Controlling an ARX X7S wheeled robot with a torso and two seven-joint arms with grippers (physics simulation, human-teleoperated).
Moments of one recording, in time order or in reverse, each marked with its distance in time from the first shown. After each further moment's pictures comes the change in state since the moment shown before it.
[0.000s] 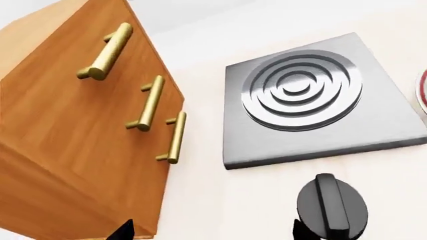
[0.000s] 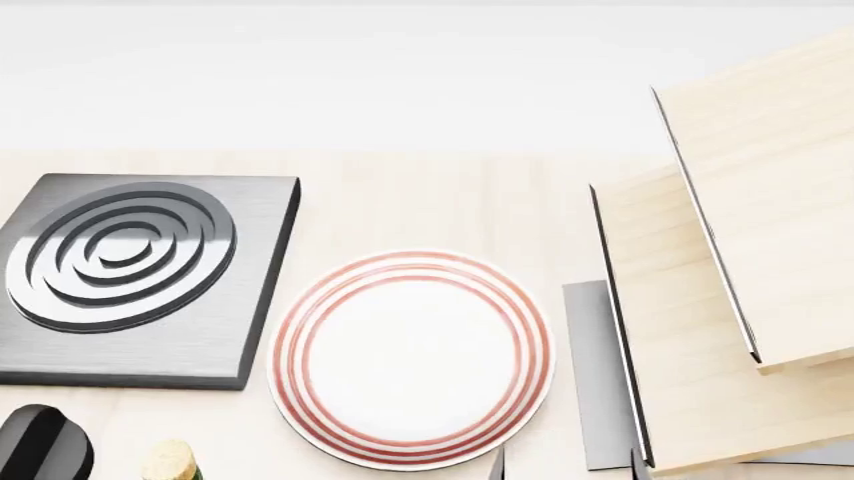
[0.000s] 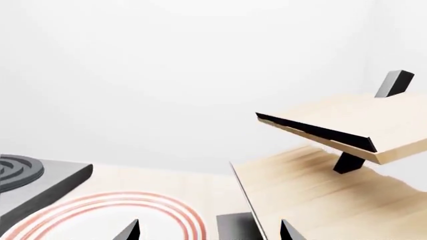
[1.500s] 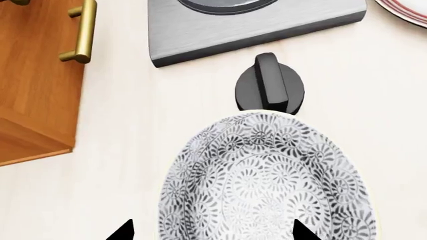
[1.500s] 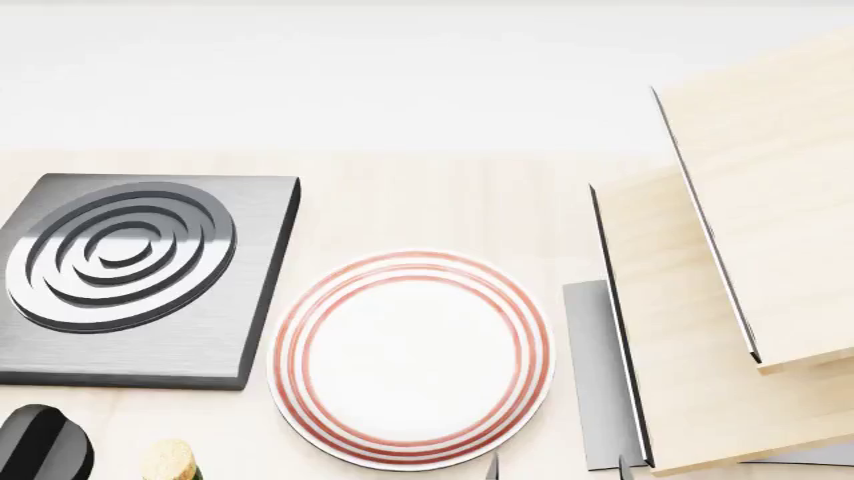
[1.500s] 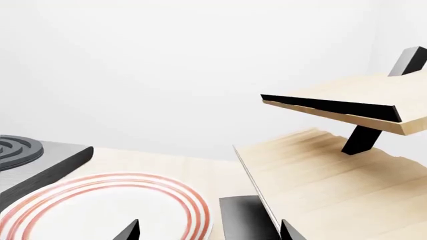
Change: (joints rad) left arm 0.669 -0.016 -0.335 0.009 0.087 0.096 0.355; right arm 0.039 0.003 -0.041 0.102 0.014 -0.020 0.024
